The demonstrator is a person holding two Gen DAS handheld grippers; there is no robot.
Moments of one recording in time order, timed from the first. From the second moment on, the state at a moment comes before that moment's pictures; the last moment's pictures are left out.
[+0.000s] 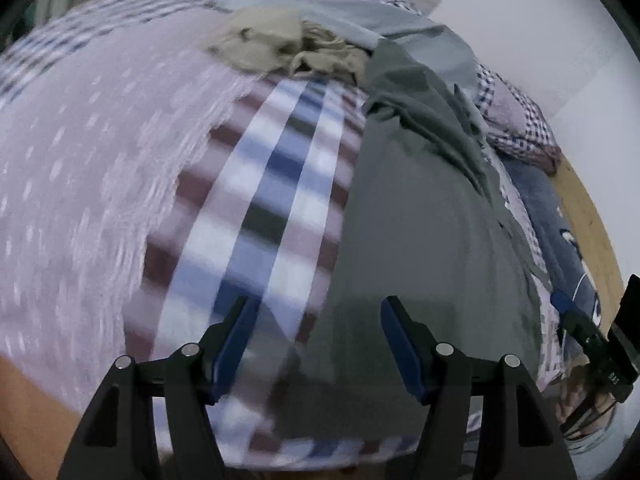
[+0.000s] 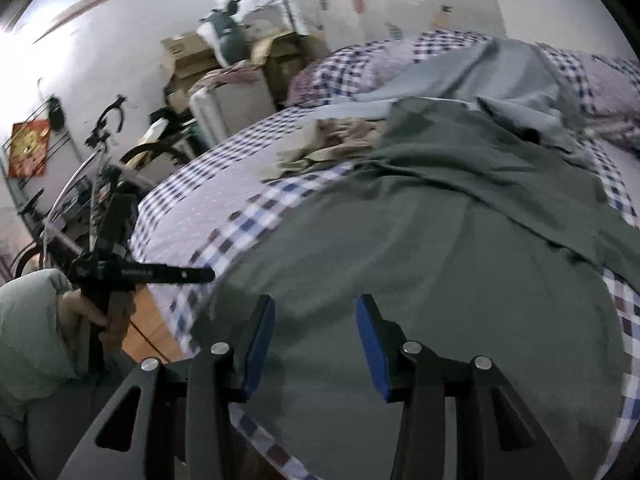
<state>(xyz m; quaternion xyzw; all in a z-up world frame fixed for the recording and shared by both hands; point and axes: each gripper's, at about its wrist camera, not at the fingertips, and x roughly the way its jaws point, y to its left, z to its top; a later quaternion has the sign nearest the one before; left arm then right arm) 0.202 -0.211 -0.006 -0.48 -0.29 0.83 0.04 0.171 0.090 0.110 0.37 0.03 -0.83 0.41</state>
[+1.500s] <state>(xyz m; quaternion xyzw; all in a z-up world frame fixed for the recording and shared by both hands) 0.260 -0.200 -0.033 -0.39 -0.48 0.78 0.07 0.294 -0.042 0.002 0.27 0.35 -0.77 0.46</state>
